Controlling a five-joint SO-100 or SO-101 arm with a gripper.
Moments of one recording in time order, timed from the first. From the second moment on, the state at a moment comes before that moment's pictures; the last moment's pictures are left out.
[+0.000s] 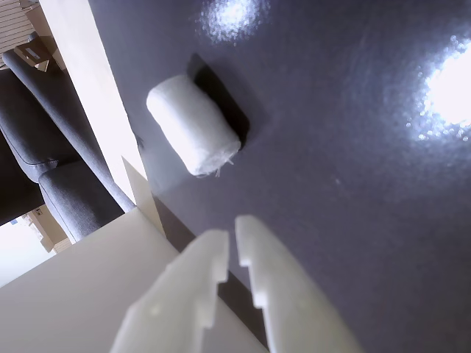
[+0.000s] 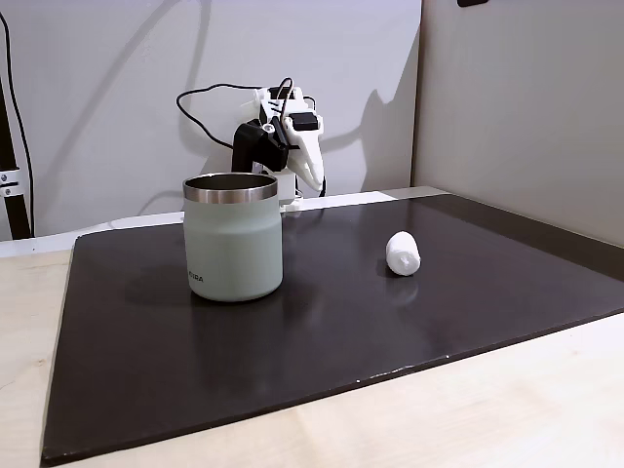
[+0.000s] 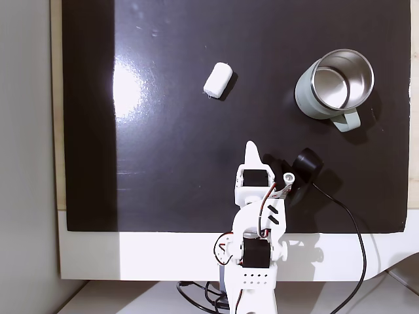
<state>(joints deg) 3.5 181.5 172.5 43.2 -0.1</state>
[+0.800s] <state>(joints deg) -1.3 181.5 169.4 47.2 -1.8</state>
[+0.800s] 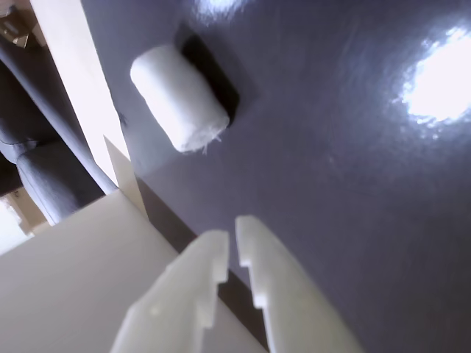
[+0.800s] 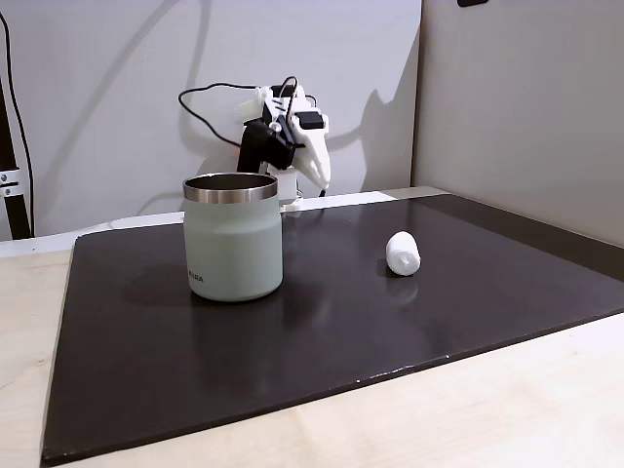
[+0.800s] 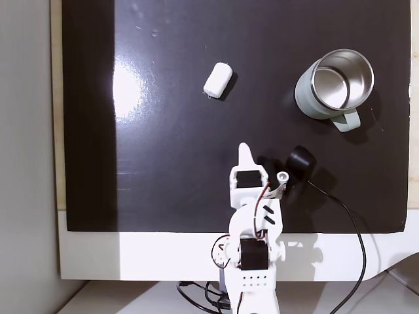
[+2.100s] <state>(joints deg) -3.9 78.7 58.9 98.6 -50.8</state>
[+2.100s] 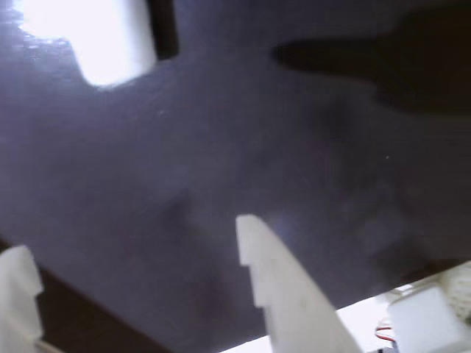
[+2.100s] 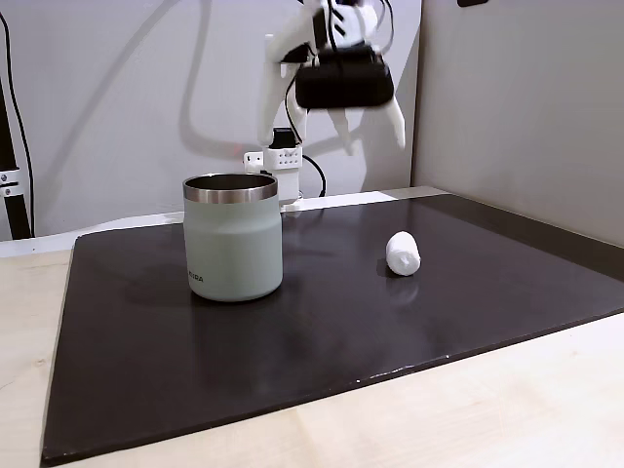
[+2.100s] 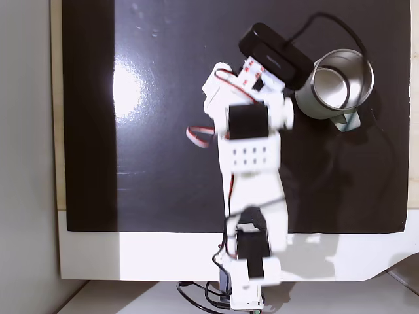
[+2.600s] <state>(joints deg) -1.4 53.3 37.1 99.6 -52.5</state>
